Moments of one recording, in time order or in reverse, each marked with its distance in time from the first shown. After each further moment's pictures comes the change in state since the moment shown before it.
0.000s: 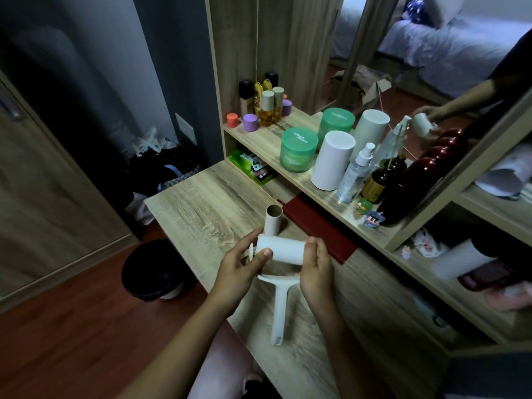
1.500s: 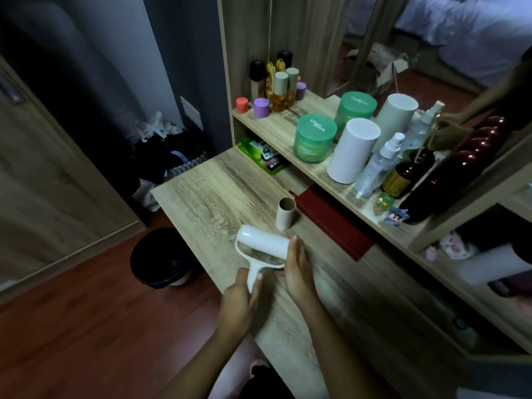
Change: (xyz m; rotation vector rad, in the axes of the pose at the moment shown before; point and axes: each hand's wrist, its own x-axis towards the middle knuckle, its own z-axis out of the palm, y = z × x) left_hand -0.022 -0.066 -0.020 0.704 0.193 -0.082; right_hand 0.009 0.042 0.057 0.004 -0.197 0.223
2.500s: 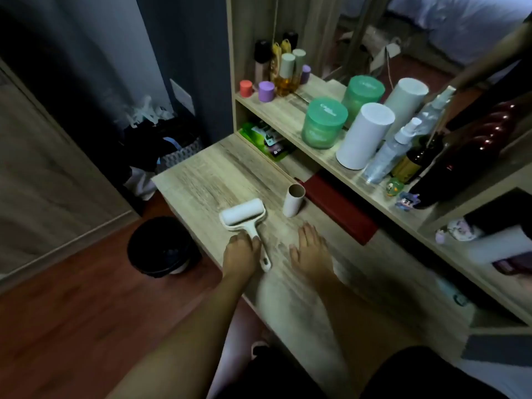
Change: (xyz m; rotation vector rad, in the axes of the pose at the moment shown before) left_hand 0.077 -0.021 -0.004 0.240 -0.055 -0.087; right_hand 0.048 0.072 -0.012 -1.215 0.001 -0.361
